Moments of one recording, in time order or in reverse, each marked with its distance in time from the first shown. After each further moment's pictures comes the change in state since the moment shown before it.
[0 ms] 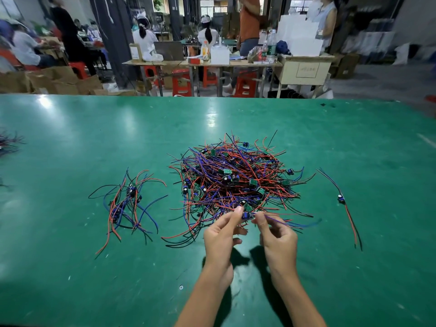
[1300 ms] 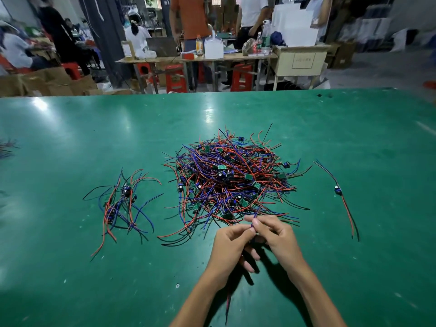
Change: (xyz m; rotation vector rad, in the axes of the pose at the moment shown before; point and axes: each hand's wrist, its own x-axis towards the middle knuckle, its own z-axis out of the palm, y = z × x) left_hand 0.000 -0.023 -0.007 0.340 -0.366 -0.040; right_hand 0.018 0.011 -0.037 -0.151 -0.337 0.157
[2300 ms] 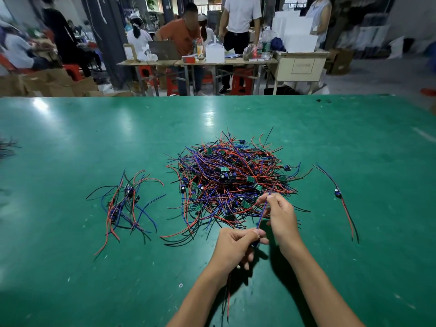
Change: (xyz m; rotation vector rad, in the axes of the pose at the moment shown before) left_hand -0.001 0.006 -0.002 0.069 -0.008 -0.018; right_hand 0.039 -0.028 0.013 -0.146 0.280 -0.018
